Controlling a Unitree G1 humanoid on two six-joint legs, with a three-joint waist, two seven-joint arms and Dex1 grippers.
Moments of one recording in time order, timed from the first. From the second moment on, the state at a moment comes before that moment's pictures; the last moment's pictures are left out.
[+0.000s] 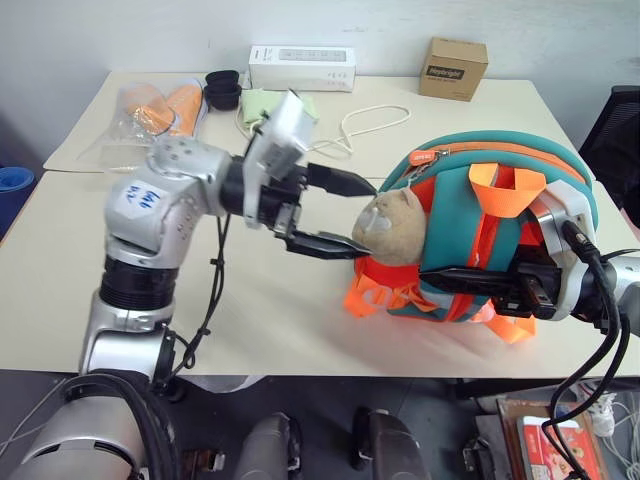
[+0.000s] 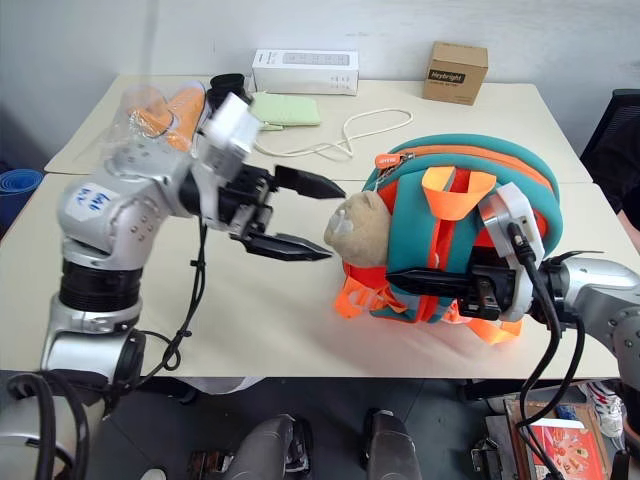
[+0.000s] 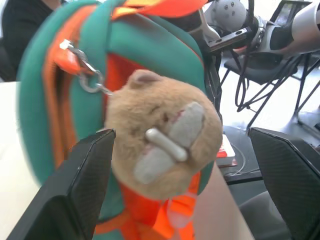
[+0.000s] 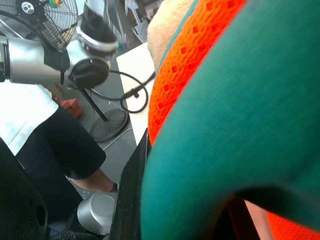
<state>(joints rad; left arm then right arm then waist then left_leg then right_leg) -0.98 0.46 -0.12 -0.11 -0.50 0.78 -1.24 -0.33 -0.94 -0.31 -0.43 1.21 0.98 0.95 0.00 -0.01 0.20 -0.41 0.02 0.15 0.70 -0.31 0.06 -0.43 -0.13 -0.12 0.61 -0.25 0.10</state>
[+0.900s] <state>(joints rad) -0.95 0.44 -0.21 -0.02 -0.42 0.64 -1.15 -0.30 -0.94 -0.32 -0.43 1.27 0.98 0.90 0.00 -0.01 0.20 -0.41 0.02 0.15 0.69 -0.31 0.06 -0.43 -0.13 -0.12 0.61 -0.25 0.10</state>
